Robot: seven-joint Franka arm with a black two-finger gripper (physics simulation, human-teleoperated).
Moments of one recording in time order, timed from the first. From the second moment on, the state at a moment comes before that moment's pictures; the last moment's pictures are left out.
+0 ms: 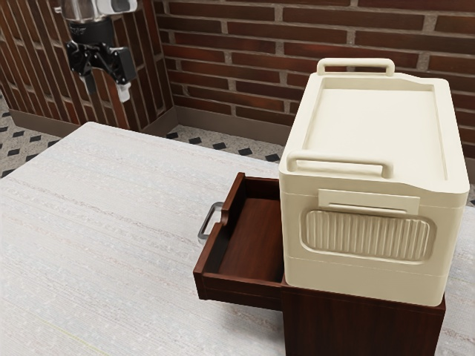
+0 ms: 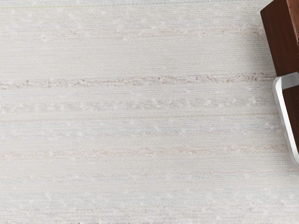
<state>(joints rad) 0.02 0.11 0.06 -1.28 0.01 1.34 0.11</state>
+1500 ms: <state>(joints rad) 0.19 0.03 -0.26 -2.07 0.02 2.22 1.28</state>
